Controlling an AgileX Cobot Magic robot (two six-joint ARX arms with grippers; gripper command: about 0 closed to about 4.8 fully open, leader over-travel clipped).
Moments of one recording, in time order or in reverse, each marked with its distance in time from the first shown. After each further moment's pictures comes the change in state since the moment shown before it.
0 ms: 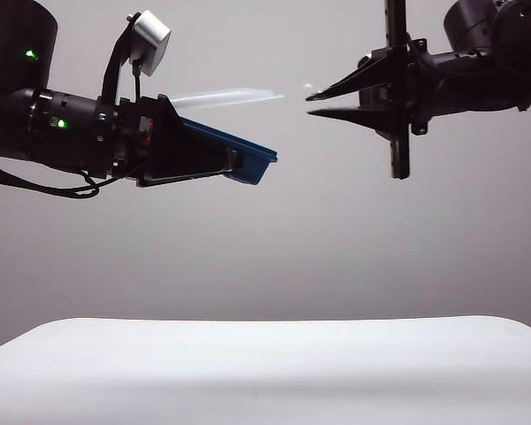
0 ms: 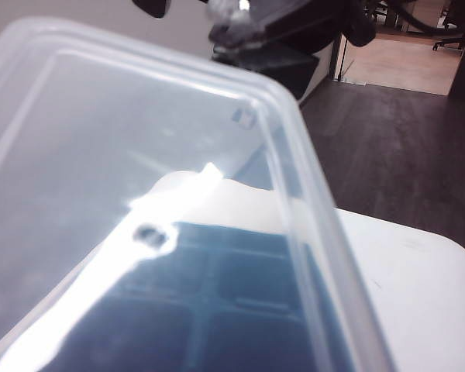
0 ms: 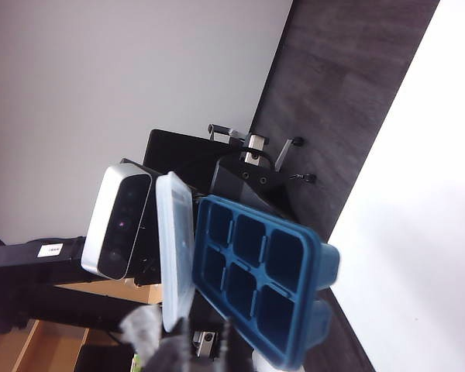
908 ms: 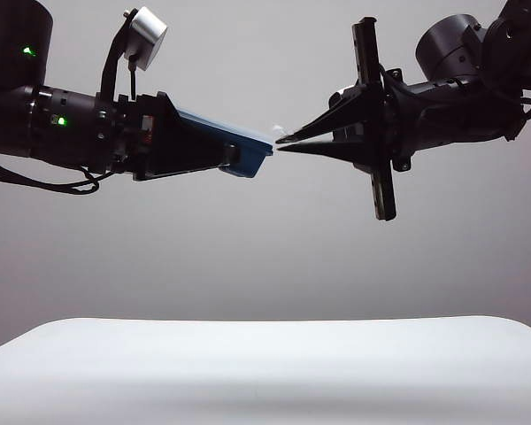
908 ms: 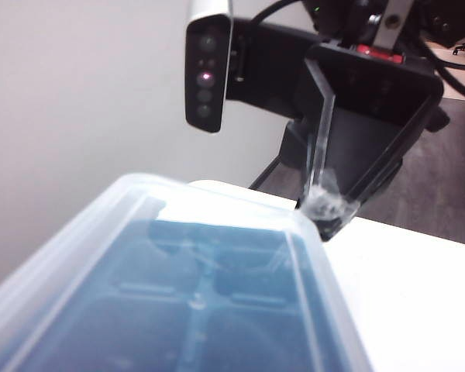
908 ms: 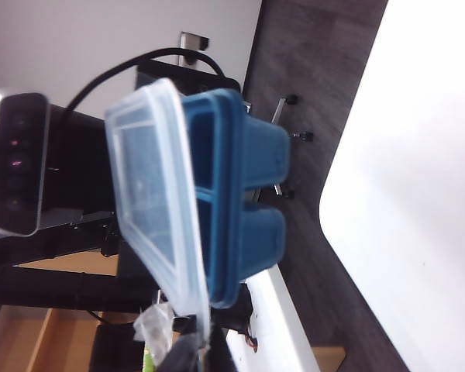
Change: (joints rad) left arm 0.002 0.000 0.000 0.035 -0.022 0.002; right arm 0.105 0.000 -0.126 0.030 0.064 0.013
